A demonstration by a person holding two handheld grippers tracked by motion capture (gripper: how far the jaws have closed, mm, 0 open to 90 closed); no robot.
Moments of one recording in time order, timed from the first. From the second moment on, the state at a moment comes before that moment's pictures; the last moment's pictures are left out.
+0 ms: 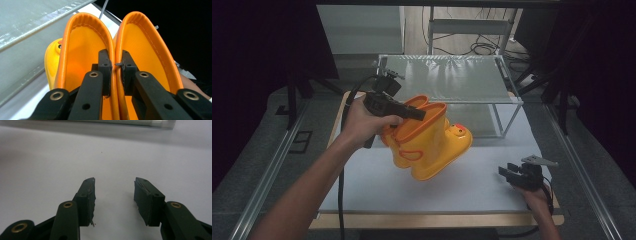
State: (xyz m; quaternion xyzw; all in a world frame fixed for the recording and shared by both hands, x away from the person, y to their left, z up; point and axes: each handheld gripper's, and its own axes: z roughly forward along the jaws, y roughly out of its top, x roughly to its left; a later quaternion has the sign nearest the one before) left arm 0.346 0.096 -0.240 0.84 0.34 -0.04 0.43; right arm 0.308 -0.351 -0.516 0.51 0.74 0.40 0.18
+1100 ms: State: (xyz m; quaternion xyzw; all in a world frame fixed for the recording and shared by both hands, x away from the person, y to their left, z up) left arm 0.360 0.066 -0.217 0.84 0.31 -0.03 0.44; right arm 0.308 -0.354 -0.515 0.51 0.73 0.41 0.18
